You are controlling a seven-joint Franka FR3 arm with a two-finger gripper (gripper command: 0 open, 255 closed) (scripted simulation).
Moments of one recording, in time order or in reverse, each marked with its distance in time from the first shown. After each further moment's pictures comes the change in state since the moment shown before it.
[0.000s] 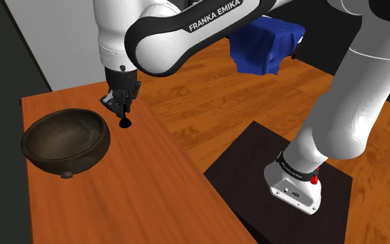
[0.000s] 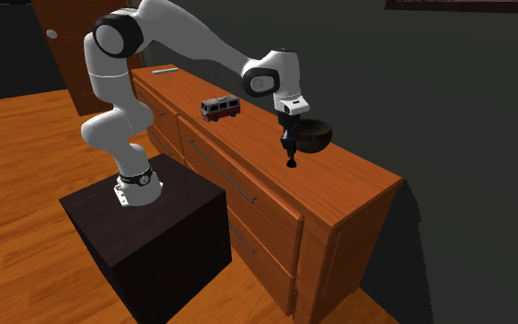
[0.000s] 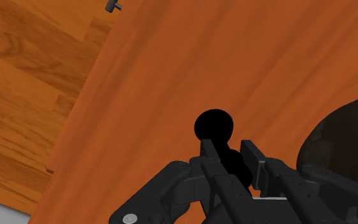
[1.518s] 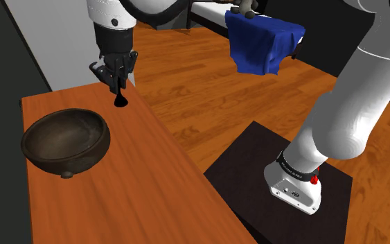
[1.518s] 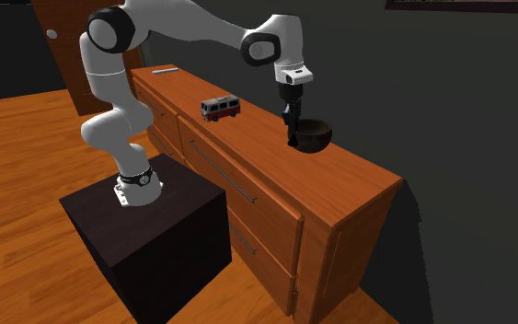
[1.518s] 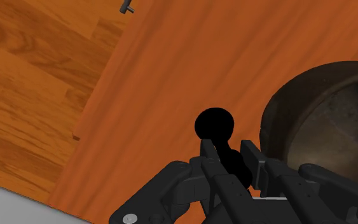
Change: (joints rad) arm -0.007 -0.072 0.008 0.152 0.053 -0.215 -0.042
